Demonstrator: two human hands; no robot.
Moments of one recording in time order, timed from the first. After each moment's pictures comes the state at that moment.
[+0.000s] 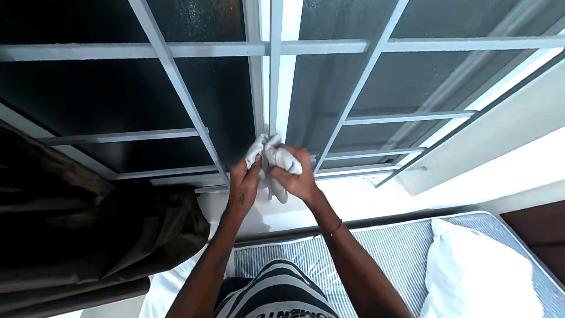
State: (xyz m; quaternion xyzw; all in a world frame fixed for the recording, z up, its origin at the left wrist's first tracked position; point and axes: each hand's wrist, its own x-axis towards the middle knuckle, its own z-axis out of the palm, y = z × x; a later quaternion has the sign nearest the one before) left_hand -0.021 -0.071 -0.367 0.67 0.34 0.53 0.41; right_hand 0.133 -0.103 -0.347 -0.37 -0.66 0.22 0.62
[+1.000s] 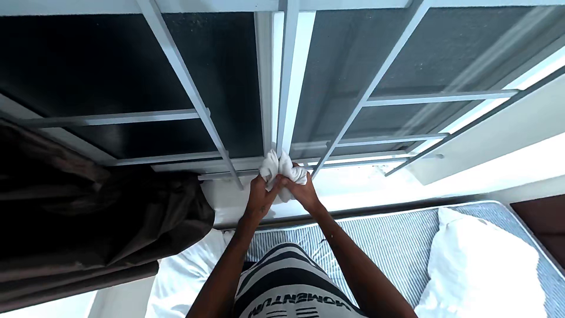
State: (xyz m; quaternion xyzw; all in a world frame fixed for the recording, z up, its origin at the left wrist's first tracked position) left_hand -0.029 -0.083 -0.497 0.72 0.38 0.44 0.38; right_hand 0.138 -0.123 -0.473 -0.53 -0.50 0.37 0.58
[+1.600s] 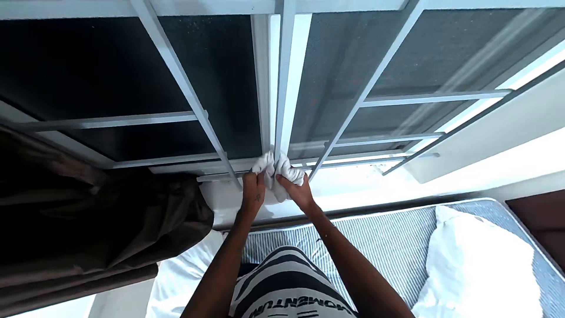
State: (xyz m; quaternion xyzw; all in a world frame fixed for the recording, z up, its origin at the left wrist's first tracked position) left_hand -0.026 -0.068 -0.494 0.70 0.45 0.44 0.34; right_hand 0.131 -0.120 -0.485 -0.56 -0.46 0.37 0.58
